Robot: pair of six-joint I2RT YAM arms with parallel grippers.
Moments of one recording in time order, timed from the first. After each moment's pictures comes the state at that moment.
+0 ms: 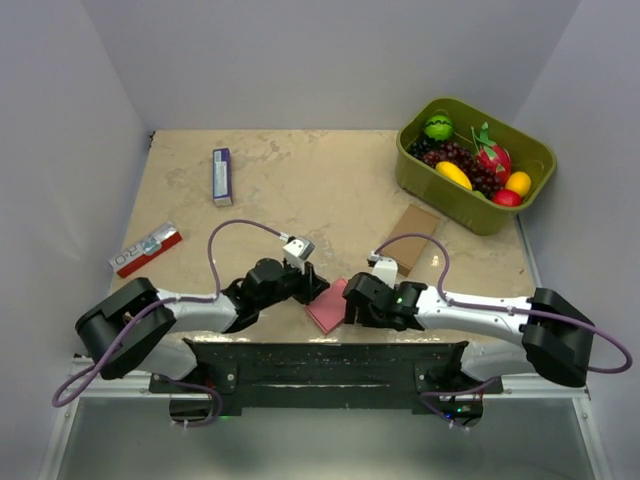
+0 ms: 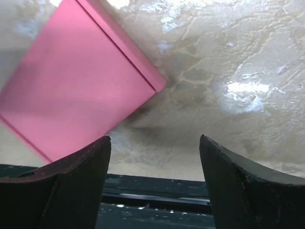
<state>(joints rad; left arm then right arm) -0.86 1.43 0.37 0.71 0.10 -0.44 1.09 1.31 0.67 -0.56 0.37 1.10</state>
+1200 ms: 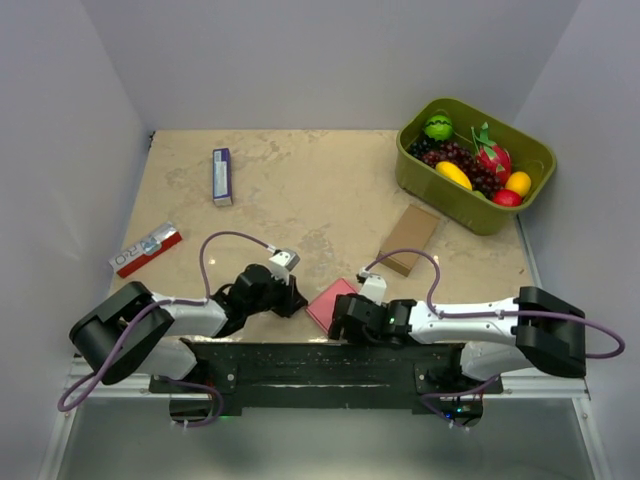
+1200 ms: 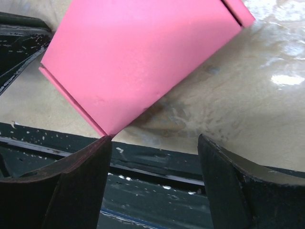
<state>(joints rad) -0.75 1.37 0.25 0.55 0.20 -0.43 1.26 1.33 0.62 -0.38 0.35 1.32</state>
